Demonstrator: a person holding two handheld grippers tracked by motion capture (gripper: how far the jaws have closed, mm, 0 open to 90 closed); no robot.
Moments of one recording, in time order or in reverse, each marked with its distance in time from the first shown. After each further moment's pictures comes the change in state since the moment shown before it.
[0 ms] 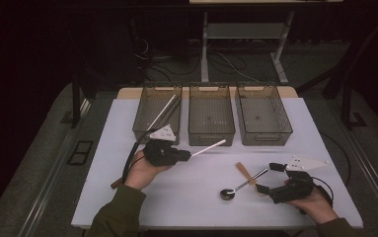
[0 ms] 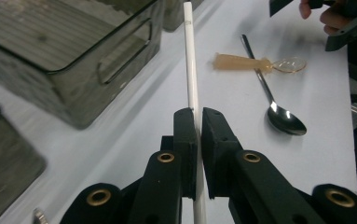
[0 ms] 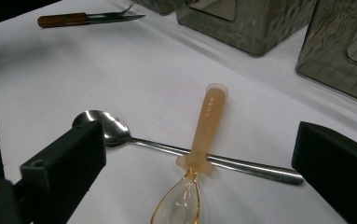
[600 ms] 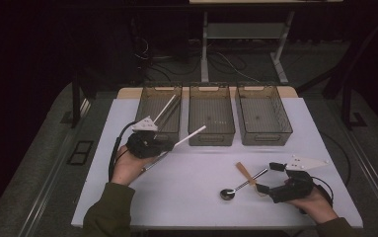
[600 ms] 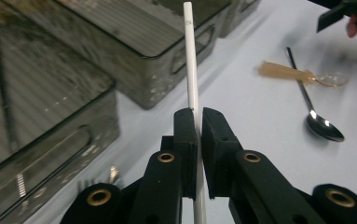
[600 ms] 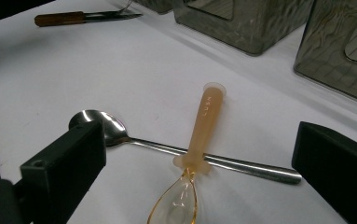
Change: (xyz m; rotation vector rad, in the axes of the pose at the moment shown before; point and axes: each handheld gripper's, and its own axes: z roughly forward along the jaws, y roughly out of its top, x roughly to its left) left arm 0.027 -0.007 -0.033 -0.028 0.133 -0.105; right arm -0.002 0.000 0.001 0.005 -0.007 0.002
